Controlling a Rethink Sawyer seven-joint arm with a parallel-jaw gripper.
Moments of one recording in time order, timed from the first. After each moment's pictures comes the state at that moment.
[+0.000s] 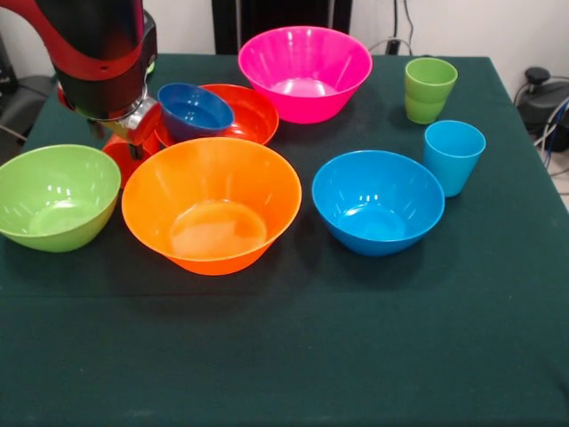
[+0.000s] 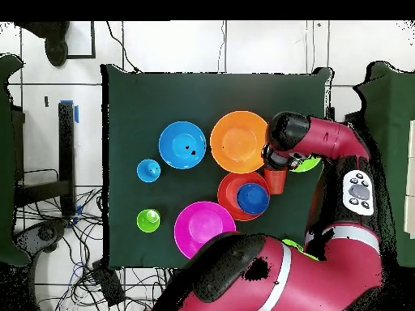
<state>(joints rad) -0.45 -0.31 -0.06 1.11 -0.25 1.05 1.91</state>
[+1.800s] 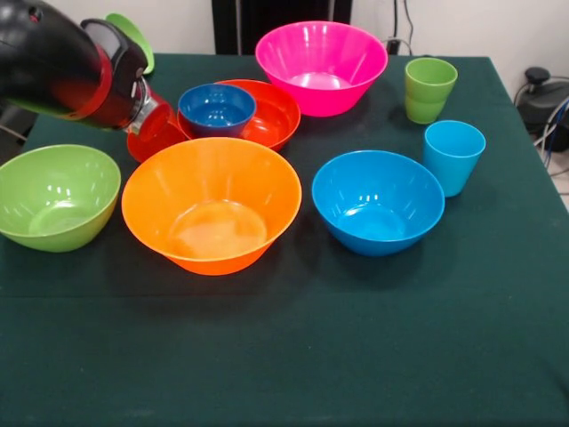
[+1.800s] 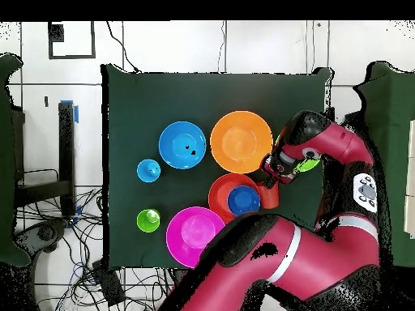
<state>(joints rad) -0.51 -0.12 -0.11 0.96 -0.02 1.48 1.91</state>
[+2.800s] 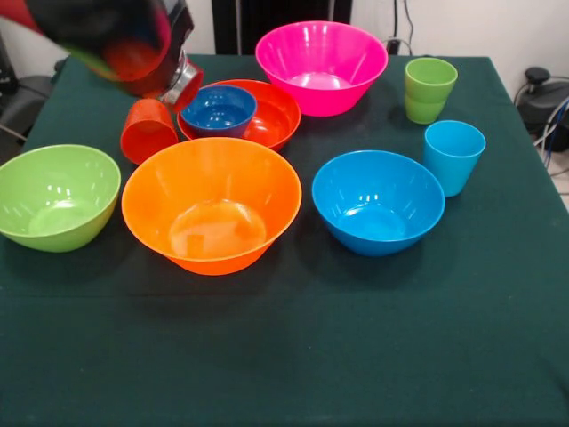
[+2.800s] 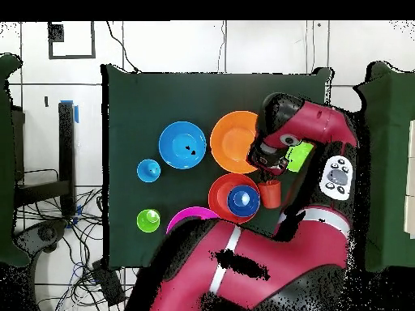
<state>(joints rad) -0.32 -0.22 -0.25 0.96 -0.04 1.50 1.91</state>
